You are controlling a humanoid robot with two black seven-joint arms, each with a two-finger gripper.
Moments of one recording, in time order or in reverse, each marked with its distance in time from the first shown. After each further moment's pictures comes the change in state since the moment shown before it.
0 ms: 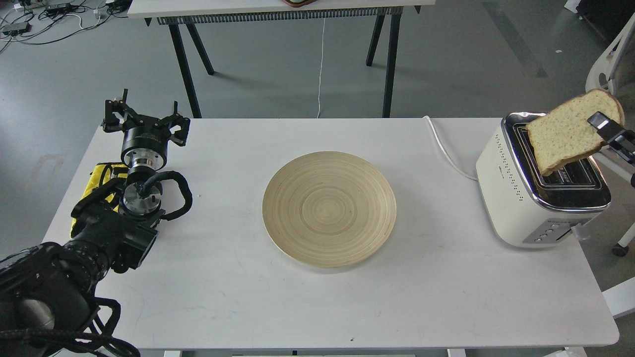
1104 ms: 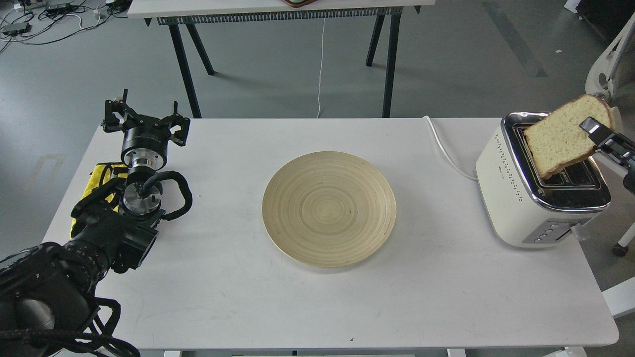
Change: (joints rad) left arm 0.000 0.000 0.000 0.000 0.000 0.000 0.000; right arm 0.034 0.044 -0.011 -0.056 -0.048 0.053 0.001
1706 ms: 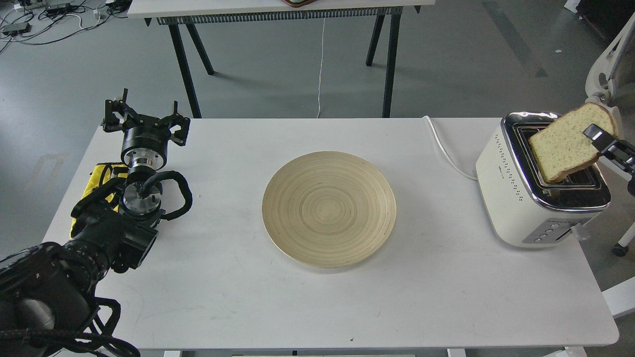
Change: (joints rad) left arm 0.000 0.000 0.000 0.000 0.000 0.000 0.000; right arm -0.004 -0.007 -0.017 -0.022 -0.002 0.004 0.000
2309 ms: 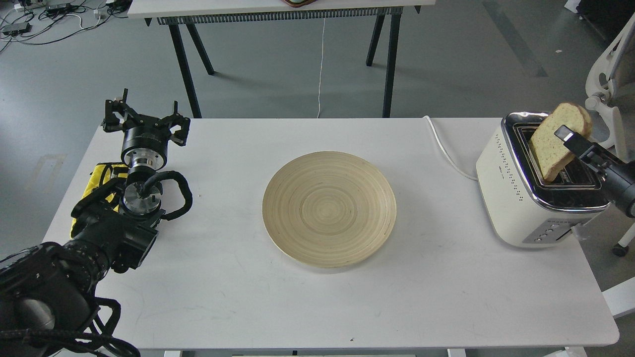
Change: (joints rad) left arm 0.000 0.000 0.000 0.000 0.000 0.000 0.000; right arm 0.004 0.077 0.007 0.001 0.006 -0.006 0.000
